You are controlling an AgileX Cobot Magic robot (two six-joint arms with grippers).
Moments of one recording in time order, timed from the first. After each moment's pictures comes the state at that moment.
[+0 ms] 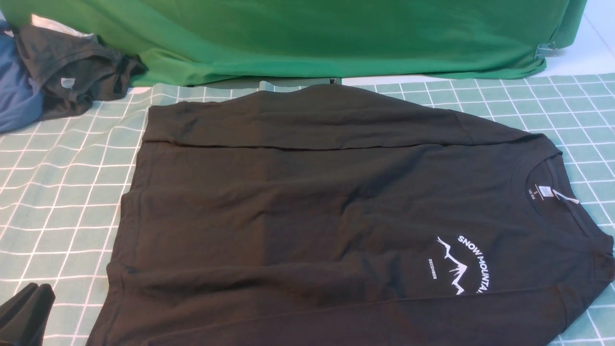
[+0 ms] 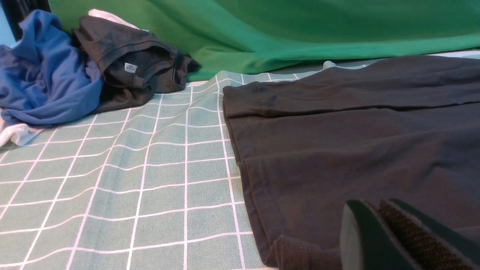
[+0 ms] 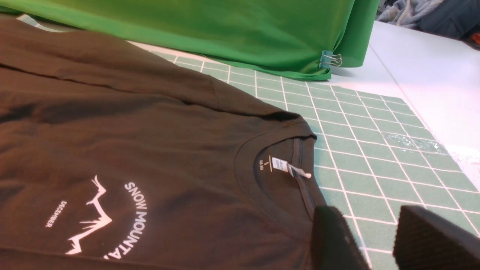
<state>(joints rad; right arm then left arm) 0.01 0.00 0.01 0.18 0.25 -0.32 -0.01 0.00 0.00 -0.05 0.24 0.11</state>
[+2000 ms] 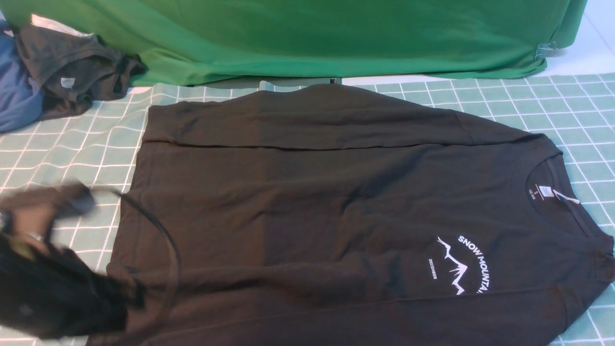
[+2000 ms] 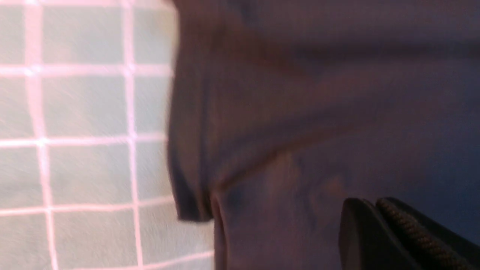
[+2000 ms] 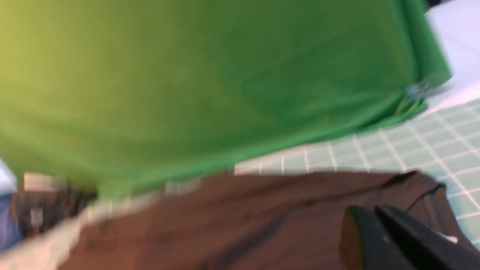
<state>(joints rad) 0.08 0.19 -0.32 0.48 0.35 -0.07 -0.15 1.09 -0.63 -0.18 0.96 -0.06</state>
